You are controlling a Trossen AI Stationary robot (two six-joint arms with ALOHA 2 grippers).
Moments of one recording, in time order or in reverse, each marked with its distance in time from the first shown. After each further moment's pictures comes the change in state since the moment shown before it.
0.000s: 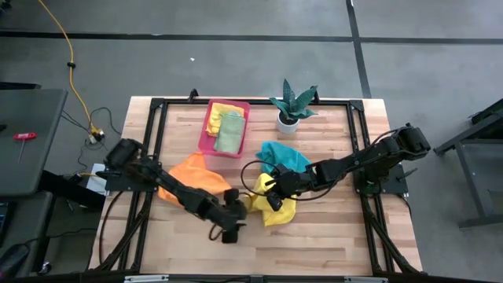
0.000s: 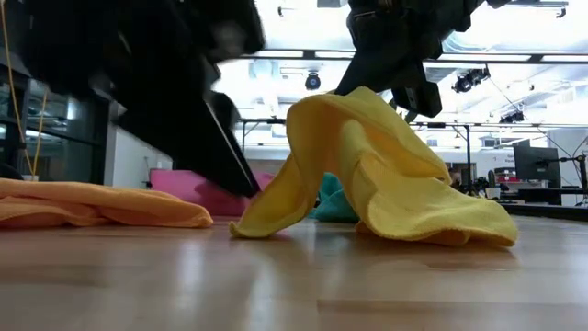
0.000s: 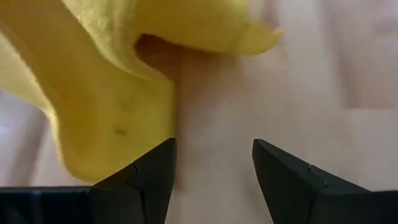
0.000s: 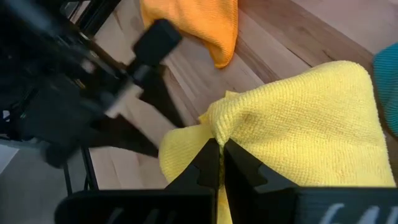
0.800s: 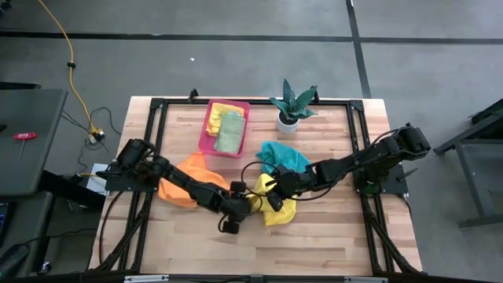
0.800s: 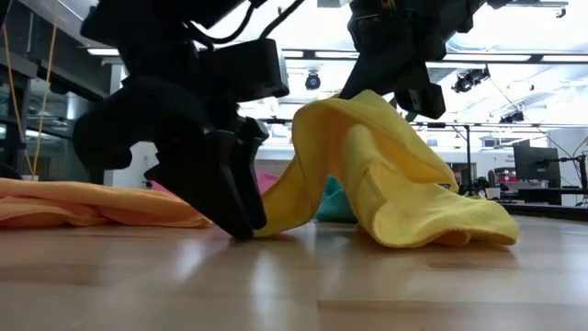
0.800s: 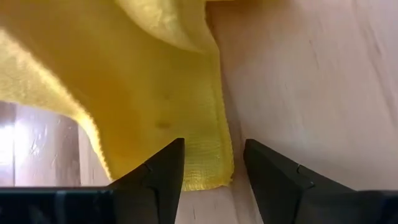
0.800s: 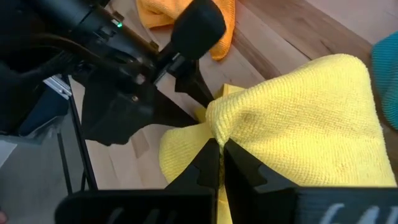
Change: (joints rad) left arm 0.099 0.065 0.065 -0.152 0.099 0.262; right arm 0.000 0.000 0.000 -0.023 -0.020 0.005
